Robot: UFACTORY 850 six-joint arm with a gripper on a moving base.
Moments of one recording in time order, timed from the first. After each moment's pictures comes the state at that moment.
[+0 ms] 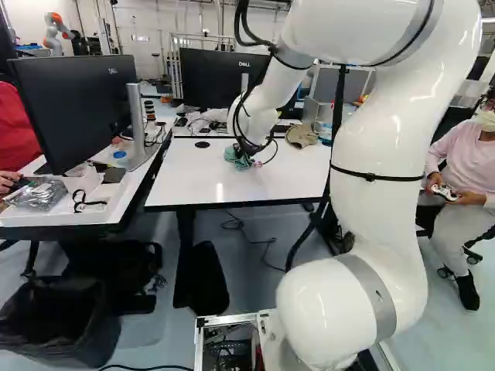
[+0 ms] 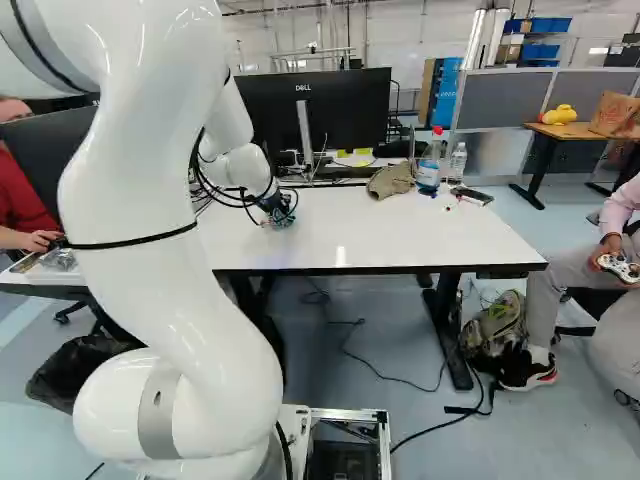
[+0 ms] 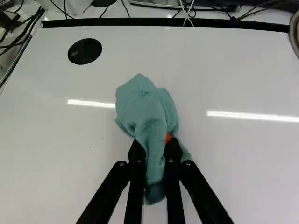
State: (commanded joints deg) arm 7.8 -18.6 -54.2 3.0 4.0 0.0
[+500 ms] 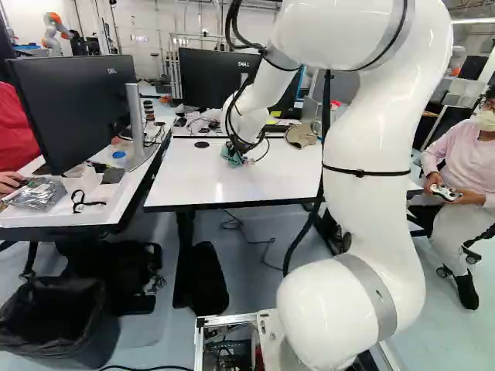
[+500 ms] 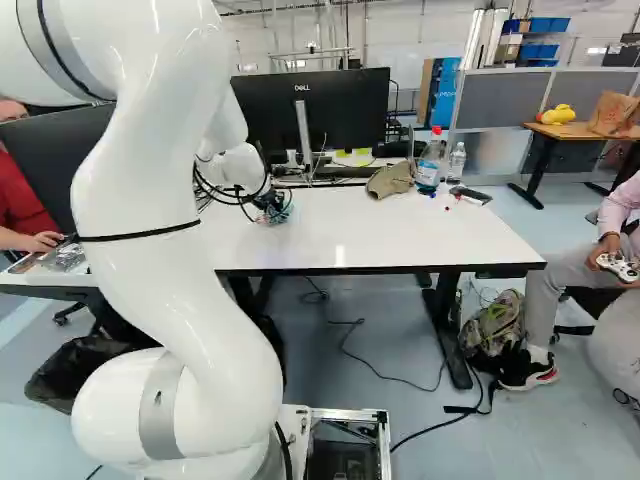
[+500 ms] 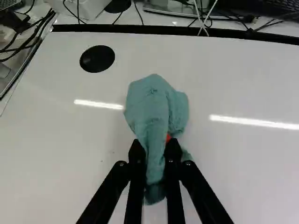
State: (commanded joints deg) arm 11.0 -21.2 -57.5 3.0 4.0 0.0
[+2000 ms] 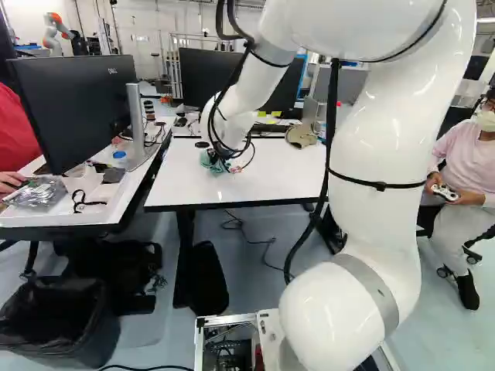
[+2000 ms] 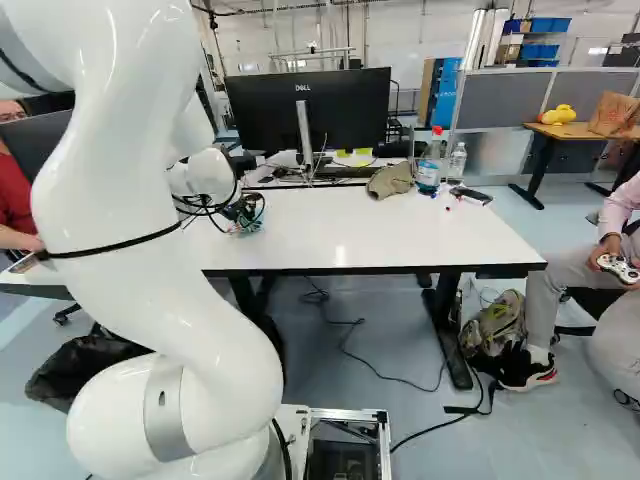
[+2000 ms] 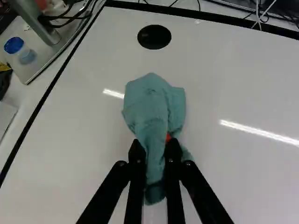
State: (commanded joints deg) arm 18.5 -14.7 -49.6 3.0 4.0 0.0
